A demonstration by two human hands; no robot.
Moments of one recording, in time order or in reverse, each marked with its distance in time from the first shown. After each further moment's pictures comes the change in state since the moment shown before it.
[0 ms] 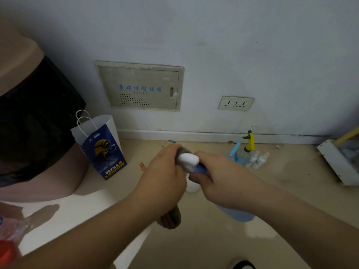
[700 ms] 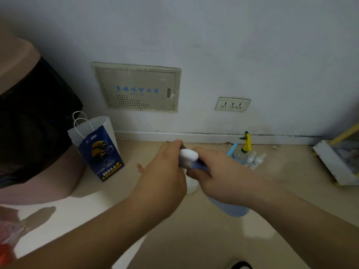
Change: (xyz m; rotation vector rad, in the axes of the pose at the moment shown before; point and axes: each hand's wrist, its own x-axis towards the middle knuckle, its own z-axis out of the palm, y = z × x) left_hand -0.002 0.005 0.003 0.059 0.042 0.101; right_hand 0.004 0.008 -0.005 0.102 0.051 -0.072
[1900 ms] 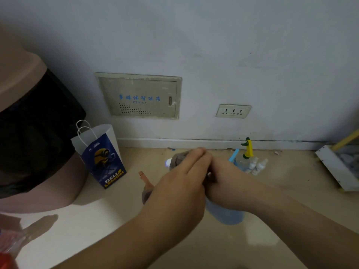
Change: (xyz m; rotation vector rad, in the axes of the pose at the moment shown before) left_hand -0.012 0.005 0.008 0.200 0.015 0.407; right_hand 0.004 0.003 -0.001 0.057 0.010 0.009
